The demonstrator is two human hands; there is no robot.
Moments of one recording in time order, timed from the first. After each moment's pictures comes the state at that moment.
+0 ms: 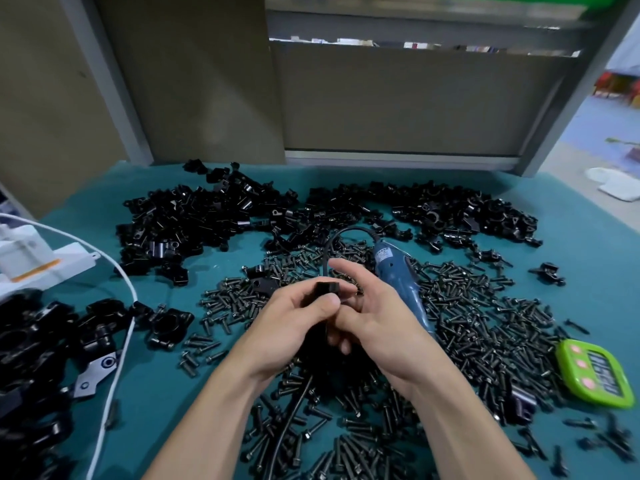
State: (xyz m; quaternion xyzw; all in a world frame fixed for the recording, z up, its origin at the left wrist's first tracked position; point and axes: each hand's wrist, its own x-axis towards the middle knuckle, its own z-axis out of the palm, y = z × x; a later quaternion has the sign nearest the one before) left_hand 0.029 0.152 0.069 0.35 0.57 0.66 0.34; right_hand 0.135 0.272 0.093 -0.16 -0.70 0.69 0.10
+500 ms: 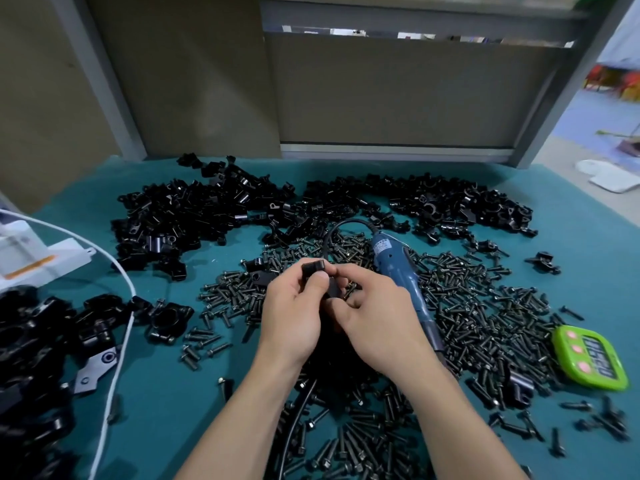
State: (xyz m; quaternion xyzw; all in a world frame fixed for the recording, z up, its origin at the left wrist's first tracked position) left_hand 0.046 0.172 0.061 0.22 0.62 0.73 0.18; right_hand 0.133 0.265 0.089 -0.23 -0.87 0.41 0.17
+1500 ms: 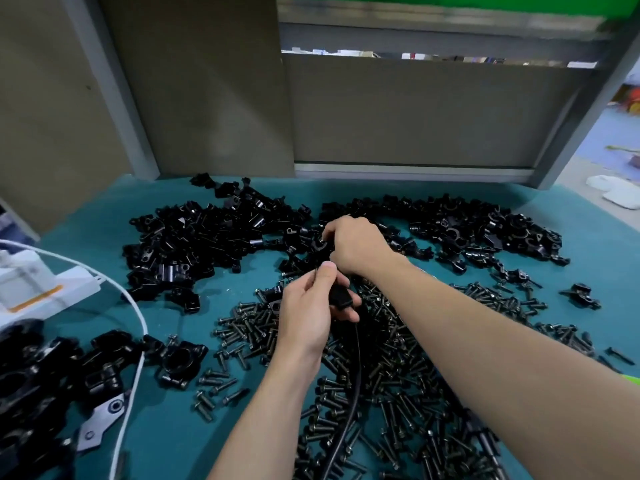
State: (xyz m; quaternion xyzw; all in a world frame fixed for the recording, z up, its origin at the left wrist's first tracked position) left_hand -0.002 0.196 0.066 0.15 0.59 0.76 0.23; right_hand -0.039 0.346 0.104 -0.23 -0.96 0.13 0.05
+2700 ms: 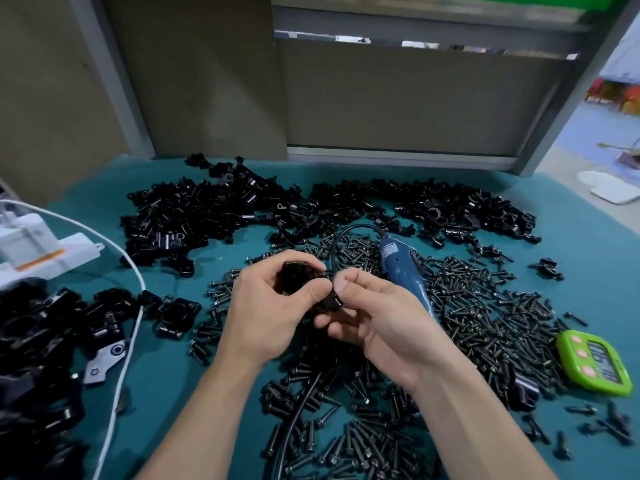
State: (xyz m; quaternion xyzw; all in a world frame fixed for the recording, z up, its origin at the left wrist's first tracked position) left_hand 0.018 0.130 0.072 0.35 0.69 0.63 0.04; right_hand 0.137 0.254 0.105 -0.17 -0.51 0.84 0.07
